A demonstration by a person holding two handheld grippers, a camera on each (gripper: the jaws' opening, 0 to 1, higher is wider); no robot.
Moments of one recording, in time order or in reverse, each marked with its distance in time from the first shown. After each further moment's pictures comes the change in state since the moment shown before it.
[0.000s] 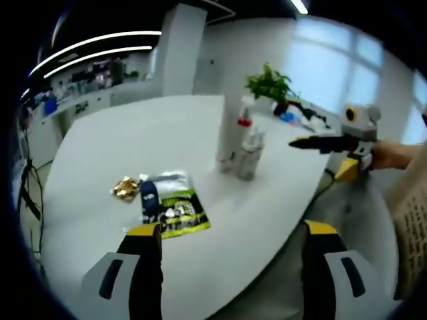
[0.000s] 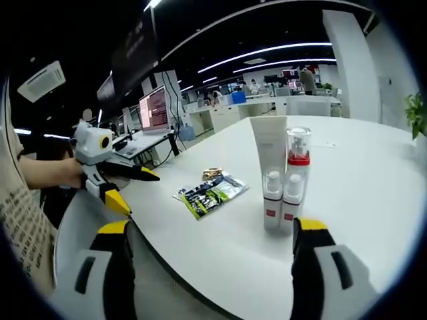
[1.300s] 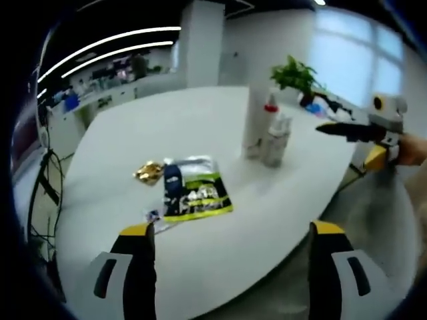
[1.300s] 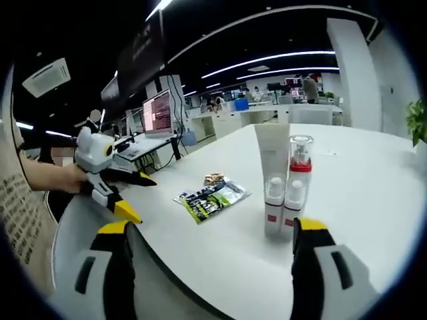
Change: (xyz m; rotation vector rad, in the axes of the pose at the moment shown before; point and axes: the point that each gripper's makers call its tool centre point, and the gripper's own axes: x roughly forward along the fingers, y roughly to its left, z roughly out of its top) left arm 0.017 0.025 -0.028 -0.014 0.077 0.192; right arm -0.001 0.002 0.003 -0.020 -0.045 0.005
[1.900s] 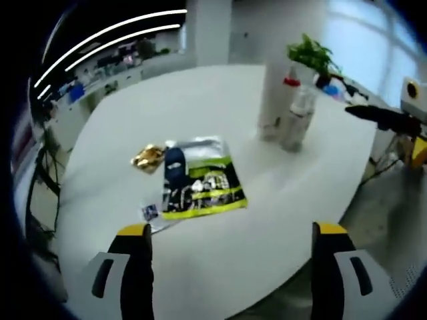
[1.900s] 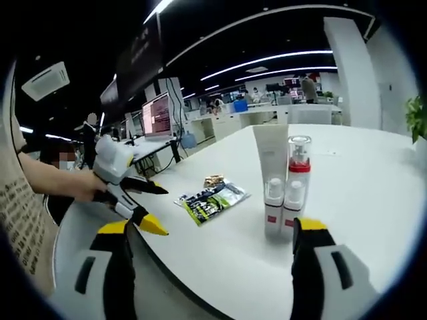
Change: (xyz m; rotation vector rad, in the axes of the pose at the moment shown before) left arm 0.042 0.013 -0.008 0.014 0.135 0.073; right arm 0.000 -0.001 0.001 0.001 -0.011 -0.002
